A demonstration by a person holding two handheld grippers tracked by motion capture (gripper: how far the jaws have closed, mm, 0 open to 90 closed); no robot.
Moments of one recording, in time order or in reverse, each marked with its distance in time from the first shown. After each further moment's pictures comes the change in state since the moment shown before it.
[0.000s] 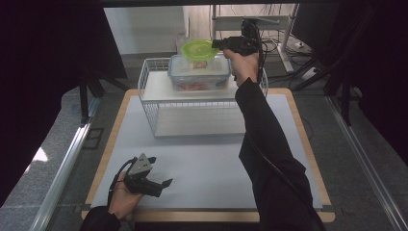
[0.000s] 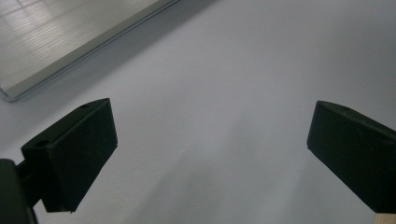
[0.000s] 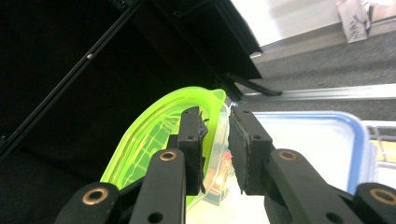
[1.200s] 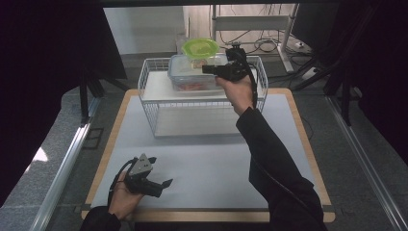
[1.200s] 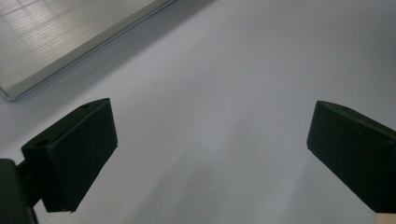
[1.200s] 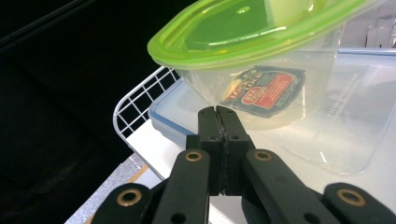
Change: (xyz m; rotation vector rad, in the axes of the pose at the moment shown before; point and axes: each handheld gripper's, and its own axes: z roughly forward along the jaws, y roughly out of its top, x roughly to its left) left arm -0.001 0.000 0.001 0.004 0.006 0.006; right arm 0.020 -0.068 0.000 0.080 0.052 -0.333
